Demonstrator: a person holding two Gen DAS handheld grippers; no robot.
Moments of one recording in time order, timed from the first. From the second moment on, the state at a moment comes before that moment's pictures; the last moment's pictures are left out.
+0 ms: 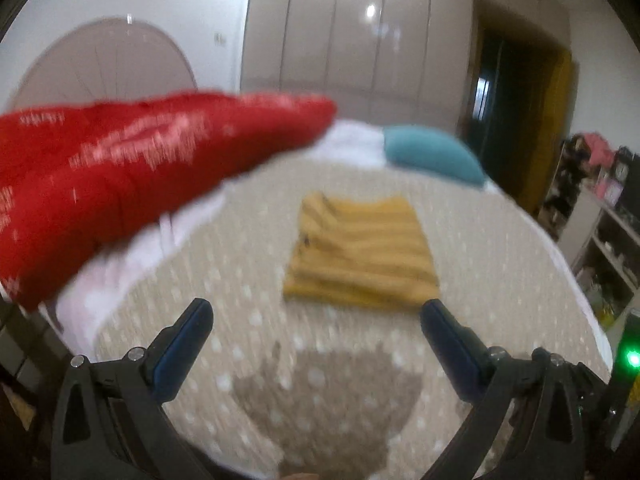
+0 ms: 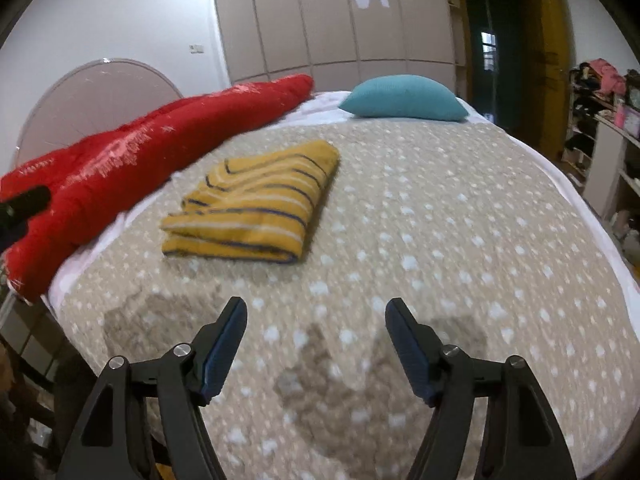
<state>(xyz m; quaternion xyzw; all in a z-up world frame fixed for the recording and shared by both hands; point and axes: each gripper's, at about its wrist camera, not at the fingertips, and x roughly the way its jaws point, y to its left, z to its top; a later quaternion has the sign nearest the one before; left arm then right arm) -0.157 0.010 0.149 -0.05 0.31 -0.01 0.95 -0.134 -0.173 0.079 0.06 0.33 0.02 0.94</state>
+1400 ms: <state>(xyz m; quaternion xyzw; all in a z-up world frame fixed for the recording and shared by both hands) -0.171 -0.034 0.073 -0.01 0.42 -0.04 0.91 -0.144 -0.168 0.039 0.05 0.38 -0.05 0.92</state>
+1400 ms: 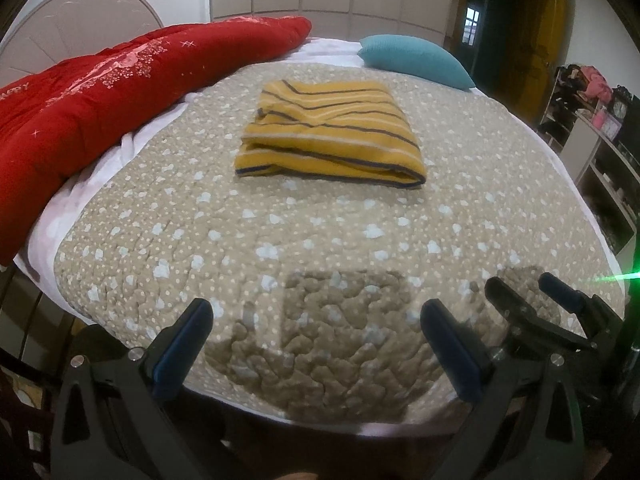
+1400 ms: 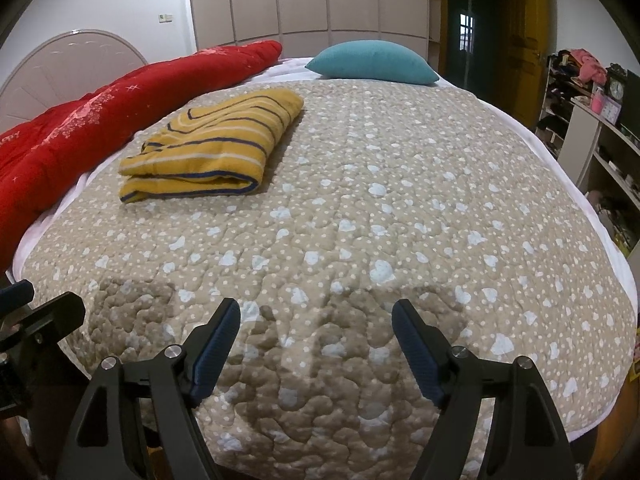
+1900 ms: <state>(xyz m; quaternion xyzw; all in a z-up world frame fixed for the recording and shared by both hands) -0.170 -0.037 0.062 -0.01 0.44 -0.06 0.90 -0.143 -0.169 0.034 0.05 0.39 -0.05 0.92</state>
